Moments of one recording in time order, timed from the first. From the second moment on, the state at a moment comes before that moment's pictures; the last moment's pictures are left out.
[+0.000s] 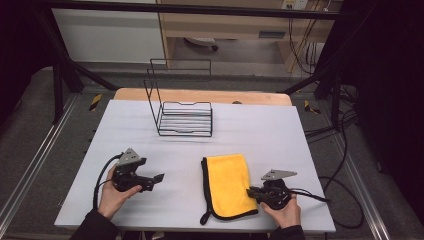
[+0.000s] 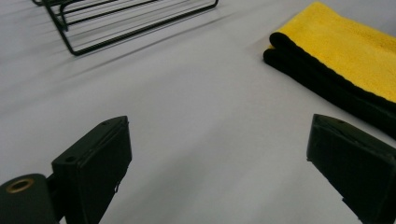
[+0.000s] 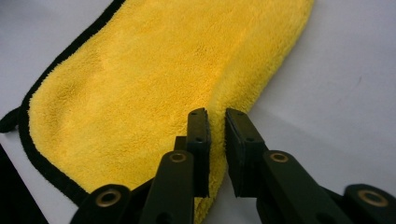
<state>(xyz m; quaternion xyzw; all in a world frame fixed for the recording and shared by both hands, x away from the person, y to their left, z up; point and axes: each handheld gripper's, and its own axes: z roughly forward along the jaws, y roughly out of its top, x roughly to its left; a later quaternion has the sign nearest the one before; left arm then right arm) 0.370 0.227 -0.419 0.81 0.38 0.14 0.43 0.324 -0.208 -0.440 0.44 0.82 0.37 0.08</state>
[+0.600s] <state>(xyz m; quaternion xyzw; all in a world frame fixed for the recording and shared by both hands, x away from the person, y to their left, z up) 0.409 0.122 -0.421 0.83 0.36 0.11 0.41 0.341 -0.227 -0.432 0.42 0.79 0.44 0.13</state>
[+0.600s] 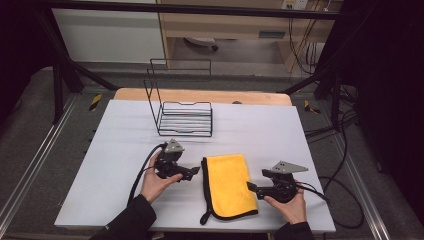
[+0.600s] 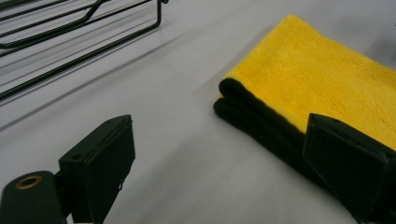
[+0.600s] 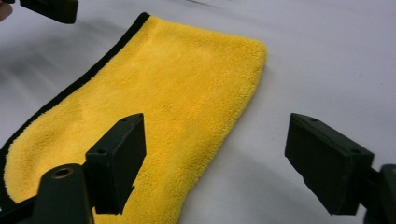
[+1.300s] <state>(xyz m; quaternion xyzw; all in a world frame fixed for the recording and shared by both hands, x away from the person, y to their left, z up) 0.440 0.081 -0.439 0.84 0.39 0.09 0.37 0.343 -0.230 -0.432 0.43 0.78 0.43 0.13</state>
